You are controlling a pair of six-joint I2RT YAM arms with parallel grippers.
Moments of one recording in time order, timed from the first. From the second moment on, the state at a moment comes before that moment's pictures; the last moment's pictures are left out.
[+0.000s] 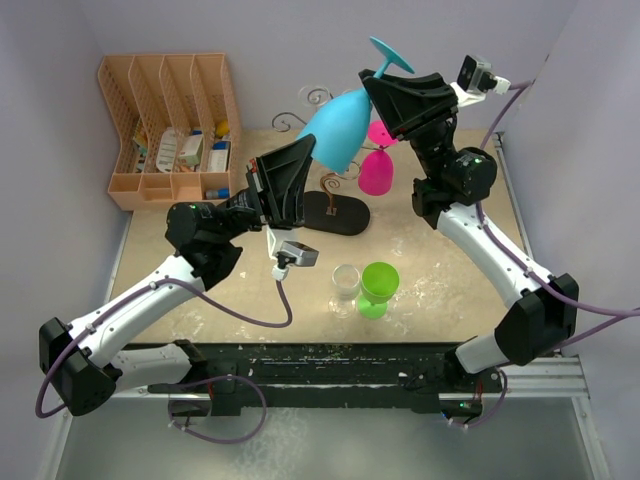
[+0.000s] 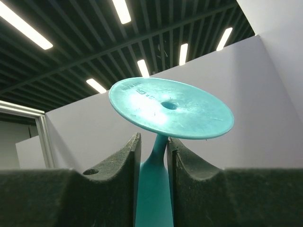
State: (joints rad) left arm -0.76 1.15 1.05 0.90 0.54 1.46; right arm 0.47 1.47 1.36 1.23 -0.33 1.21
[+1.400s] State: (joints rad) left arm -0.76 1.15 1.05 0.84 0.54 1.56; right arm 0.47 1.41 1.37 1.08 -0.34 1.11
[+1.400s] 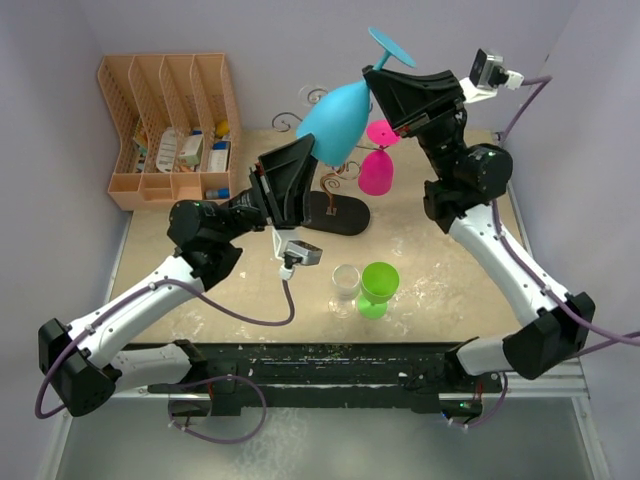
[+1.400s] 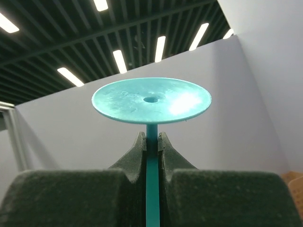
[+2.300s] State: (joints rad) left arm -0.76 0.93 1.57 -0.44 -0.30 1.26; right arm 0.46 0.96 1.28 -0.03 0.01 0.19
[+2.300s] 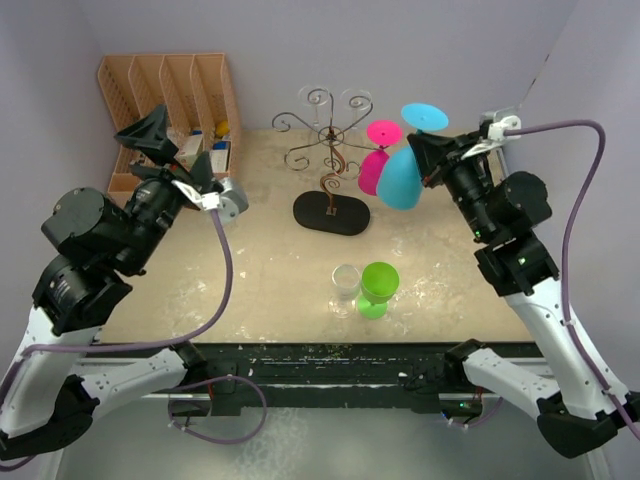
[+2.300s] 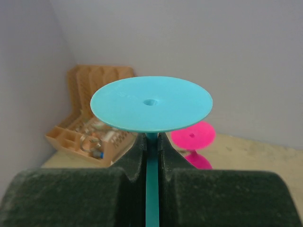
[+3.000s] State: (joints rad) left arm -0.66 0.80 1.47 -0.80 -0.30 1.13; right arm 0.46 1.02 0.81 0.43 -0.03 0.00
